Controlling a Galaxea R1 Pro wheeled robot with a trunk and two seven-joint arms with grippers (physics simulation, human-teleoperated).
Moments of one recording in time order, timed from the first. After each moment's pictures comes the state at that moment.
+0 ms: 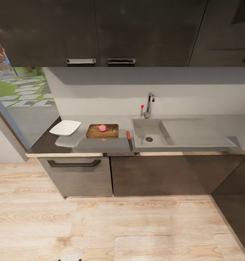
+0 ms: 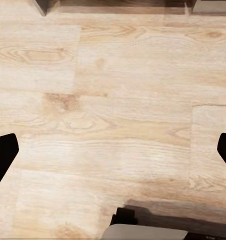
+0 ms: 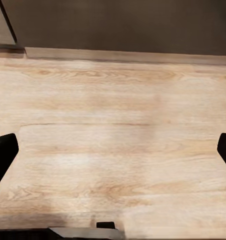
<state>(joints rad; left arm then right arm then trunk) -0.34 -0.01 -0.24 -0.12 0.26 -0.43 0.20 0.18 0.10 -0.16 -0.55 0.28 -0.81 -0.16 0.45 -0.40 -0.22</state>
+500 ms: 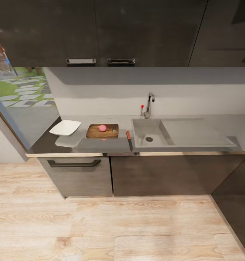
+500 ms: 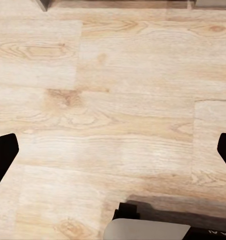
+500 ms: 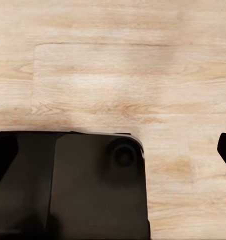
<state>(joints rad) -0.34 -0.01 -0.24 -0.10 0.26 -0.43 0.20 0.18 0.10 -0.16 -0.26 0.28 -0.81 -0.15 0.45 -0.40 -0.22</state>
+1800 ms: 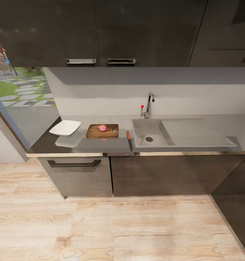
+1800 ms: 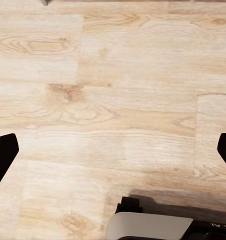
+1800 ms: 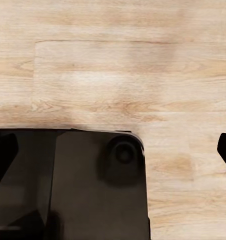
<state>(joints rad) -0.34 -0.01 -0.24 -0.08 0.26 -0.43 0.20 0.18 0.10 -0.16 -0.25 0.28 -0.81 -0.15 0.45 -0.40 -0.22</state>
